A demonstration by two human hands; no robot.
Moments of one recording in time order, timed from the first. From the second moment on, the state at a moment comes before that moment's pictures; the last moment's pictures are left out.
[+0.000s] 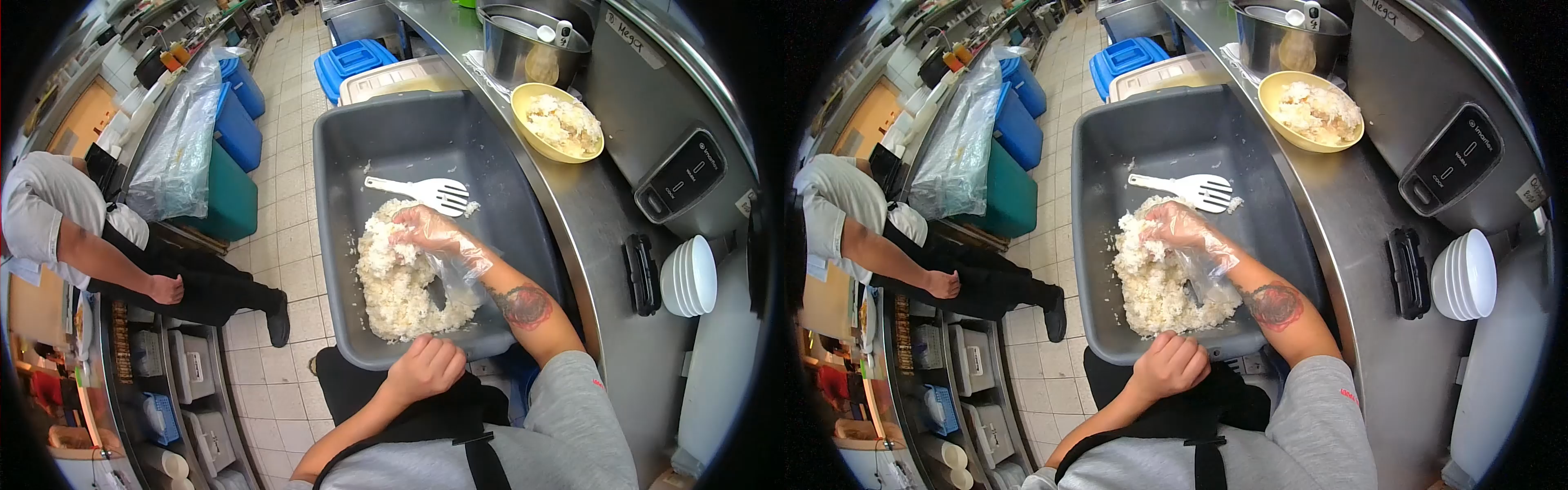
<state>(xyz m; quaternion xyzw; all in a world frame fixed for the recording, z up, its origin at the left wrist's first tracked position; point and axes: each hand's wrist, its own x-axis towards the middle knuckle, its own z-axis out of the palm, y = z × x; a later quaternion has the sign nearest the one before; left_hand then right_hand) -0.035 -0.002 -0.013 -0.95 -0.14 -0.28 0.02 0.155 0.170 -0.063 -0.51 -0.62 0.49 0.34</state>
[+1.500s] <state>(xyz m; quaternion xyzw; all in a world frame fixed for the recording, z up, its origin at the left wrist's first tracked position) -0.033 0.000 -0.010 -0.94 -0.15 -0.29 0.01 0.169 0.146 0.003 -0.37 -0.51 0.70 0.34</state>
